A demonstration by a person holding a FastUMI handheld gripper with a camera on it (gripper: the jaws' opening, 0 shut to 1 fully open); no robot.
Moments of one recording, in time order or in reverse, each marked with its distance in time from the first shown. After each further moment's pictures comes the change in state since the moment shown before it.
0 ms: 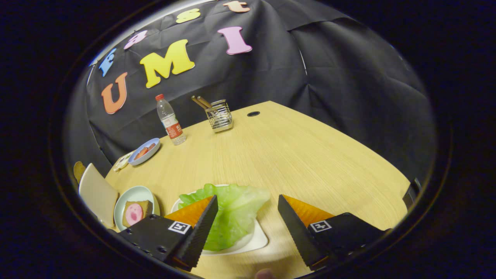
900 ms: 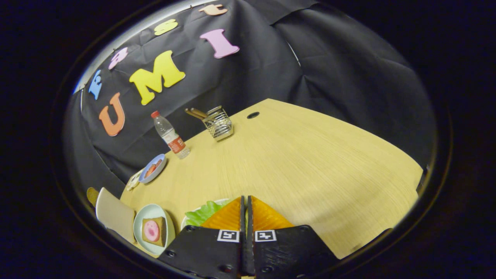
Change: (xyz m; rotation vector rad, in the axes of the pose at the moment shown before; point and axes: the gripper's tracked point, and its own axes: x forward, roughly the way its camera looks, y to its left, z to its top) arm 0.000 0.011 0.021 0.108 -0.025 0.102
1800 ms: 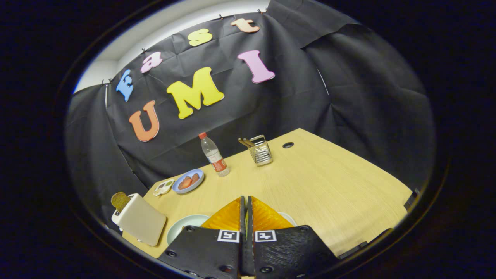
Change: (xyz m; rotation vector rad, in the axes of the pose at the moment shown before) arm -0.082 0.099 0.046 -0.111 -0.155 0.130
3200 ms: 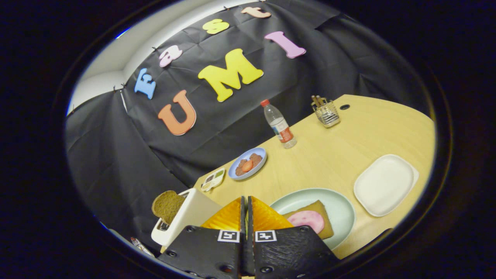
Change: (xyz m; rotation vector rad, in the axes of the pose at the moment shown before) arm 0.038 0.194 -0.101 0.137 0.096 0.162
